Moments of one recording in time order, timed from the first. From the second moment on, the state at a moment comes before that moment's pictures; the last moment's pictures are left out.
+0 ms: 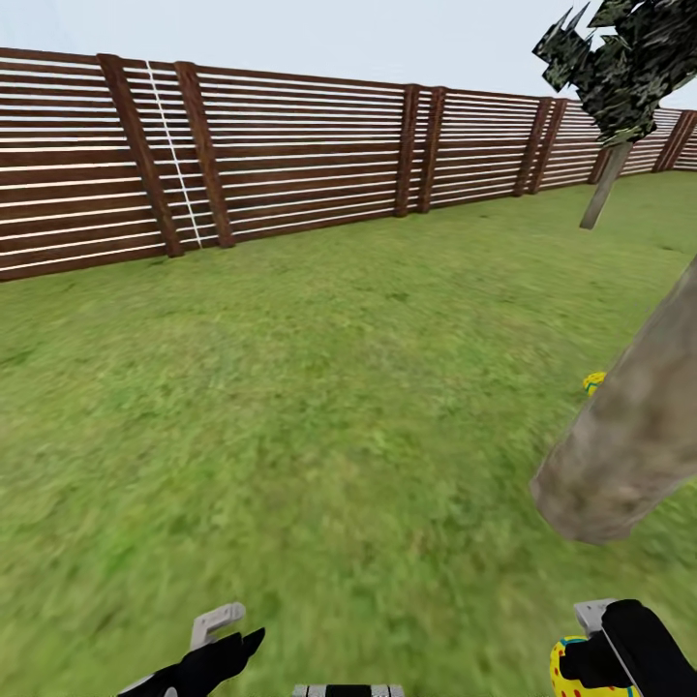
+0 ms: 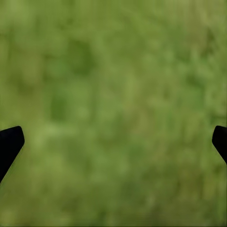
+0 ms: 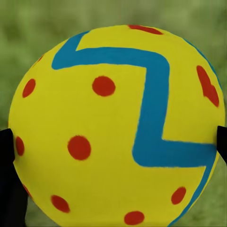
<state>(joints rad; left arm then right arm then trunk) -0.12 -0.03 0.15 -1.02 0.23 0.44 -0.22 -0.26 -0.31 -0.09 -1.02 0.25 0.99 0.35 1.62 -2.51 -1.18</state>
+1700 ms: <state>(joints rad) -0.12 -0.04 0.15 -1.01 0.23 0.44 -0.22 -0.26 -0.31 -0.09 -1.02 0.25 0.99 0.35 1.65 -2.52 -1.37</state>
